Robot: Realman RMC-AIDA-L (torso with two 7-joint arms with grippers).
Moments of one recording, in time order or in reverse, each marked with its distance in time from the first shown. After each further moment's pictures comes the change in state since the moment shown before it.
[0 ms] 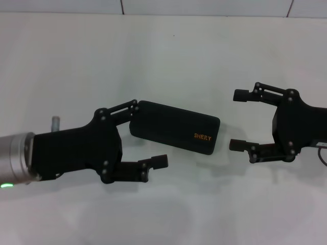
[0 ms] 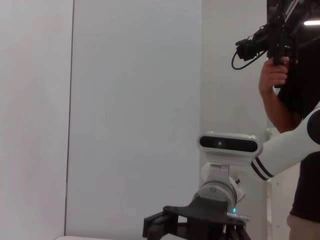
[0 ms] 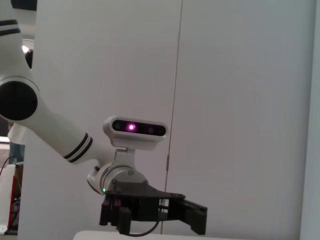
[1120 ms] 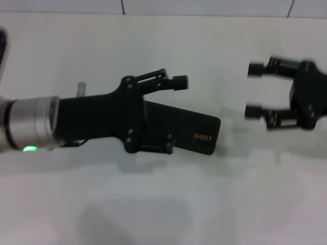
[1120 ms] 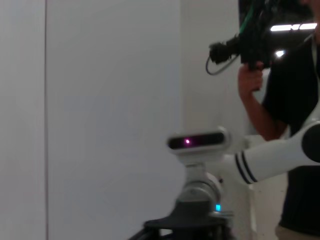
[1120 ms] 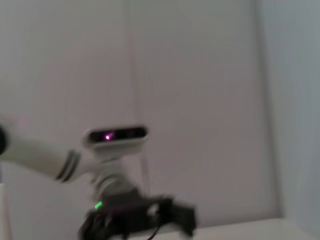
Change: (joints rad) left arm -0.136 -0.003 0.022 -0.020 -0.042 -0.018 -0.032; right arm -0.005 -0.025 0.009 -0.210 0.010 0.003 0.387
